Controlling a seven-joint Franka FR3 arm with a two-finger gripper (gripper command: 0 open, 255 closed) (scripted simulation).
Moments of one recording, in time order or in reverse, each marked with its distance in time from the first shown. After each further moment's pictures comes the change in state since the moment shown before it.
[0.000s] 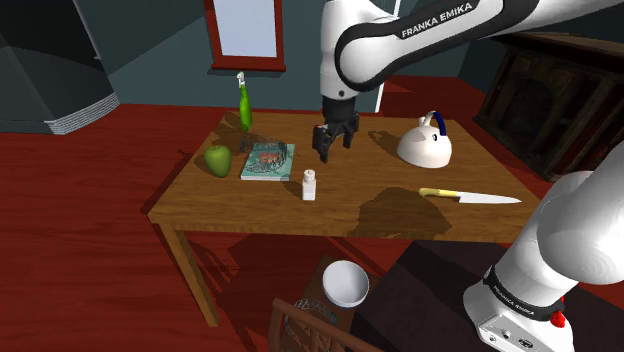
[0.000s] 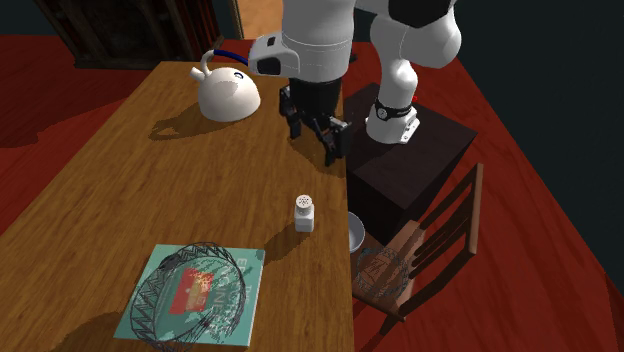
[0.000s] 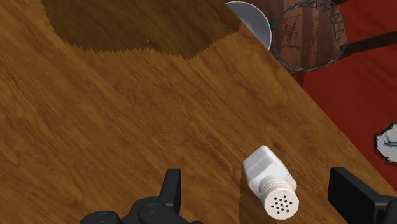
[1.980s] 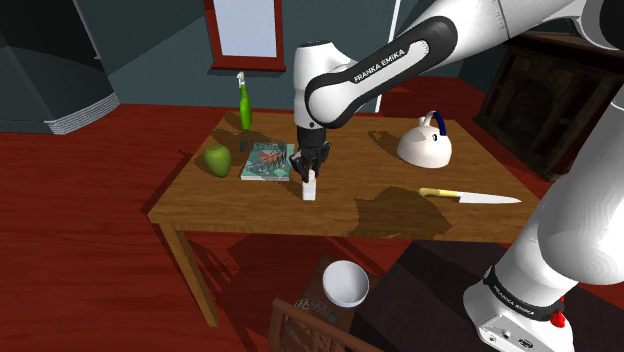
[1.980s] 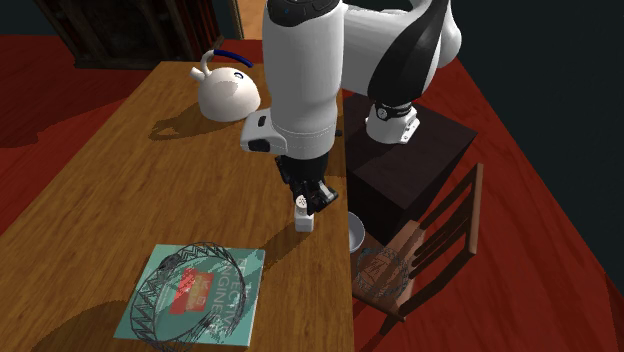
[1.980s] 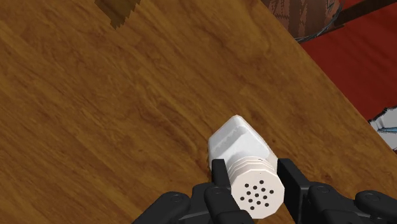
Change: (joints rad) arm 0.017 0.256 0.026 0.075 -0.022 0.198 0.073
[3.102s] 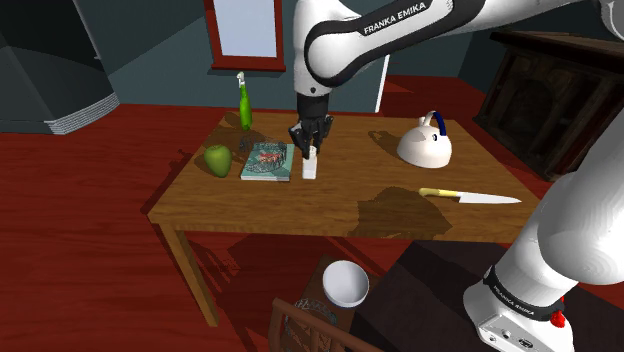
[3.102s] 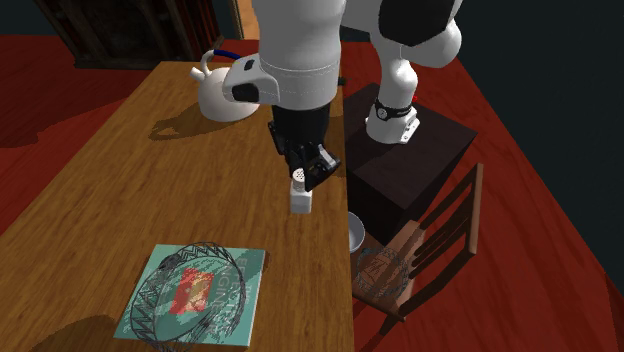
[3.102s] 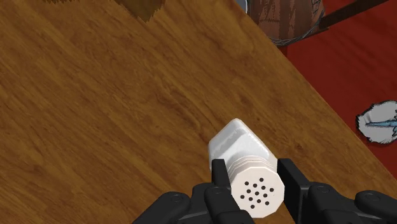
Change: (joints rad) arm -0.004 -0.080 -0.002 0.115 0.024 -0.192 -0.023
